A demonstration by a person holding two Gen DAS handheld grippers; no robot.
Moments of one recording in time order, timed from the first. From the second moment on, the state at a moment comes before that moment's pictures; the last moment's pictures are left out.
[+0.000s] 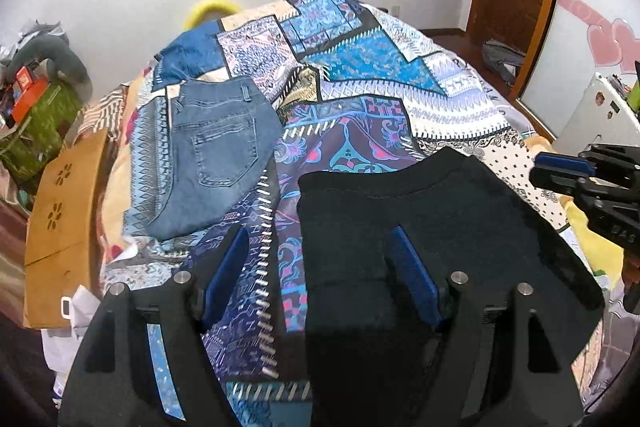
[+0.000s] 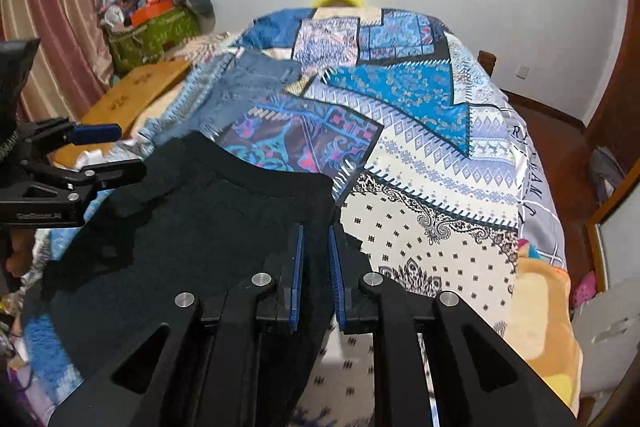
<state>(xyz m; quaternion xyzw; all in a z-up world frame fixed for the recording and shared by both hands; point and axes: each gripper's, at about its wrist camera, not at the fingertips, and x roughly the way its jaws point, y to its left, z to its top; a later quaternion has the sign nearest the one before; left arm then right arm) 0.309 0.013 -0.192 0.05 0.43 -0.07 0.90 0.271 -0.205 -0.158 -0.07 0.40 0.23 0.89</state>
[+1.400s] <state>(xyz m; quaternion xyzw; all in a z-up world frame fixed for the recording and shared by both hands) 0.326 0.006 -0.248 -0.04 0.56 -0.19 0.81 0.271 -0.201 -0.221 0.07 0.52 0.32 0.79</state>
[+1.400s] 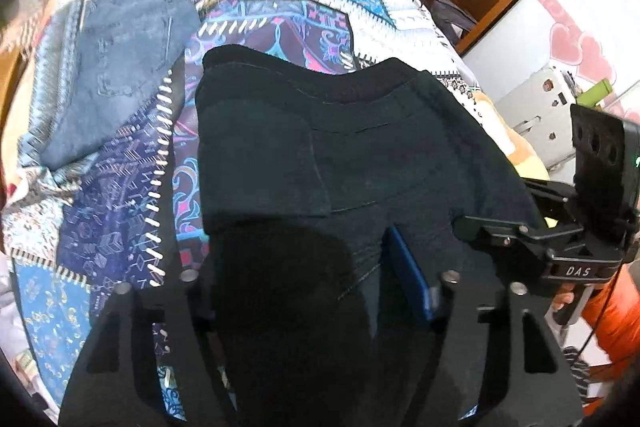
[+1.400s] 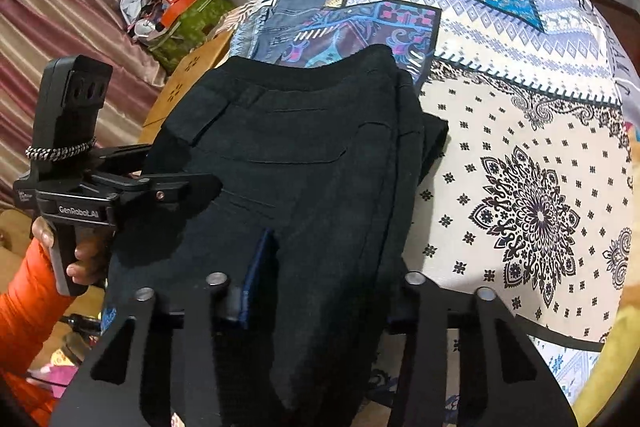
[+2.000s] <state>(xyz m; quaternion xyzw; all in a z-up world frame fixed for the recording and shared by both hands) 0.312 0.051 -0.144 0.00 0.43 -0.13 0.89 0.282 -0.139 -0.126 -0.04 0.39 0.34 0.86</state>
